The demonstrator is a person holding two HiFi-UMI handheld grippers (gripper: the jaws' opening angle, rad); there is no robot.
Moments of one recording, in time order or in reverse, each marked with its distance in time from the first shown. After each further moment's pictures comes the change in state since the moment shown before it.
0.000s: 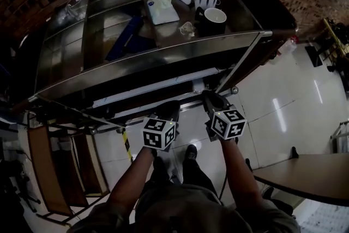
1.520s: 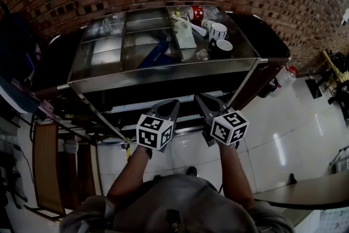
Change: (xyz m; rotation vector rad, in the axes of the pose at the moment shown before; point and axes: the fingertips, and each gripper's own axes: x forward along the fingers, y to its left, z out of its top) left arm -0.103 -0.005 0.108 0.140 -0.195 0.026; right arm -0.029 0.150 0.115 -0.158 -0.171 0.287
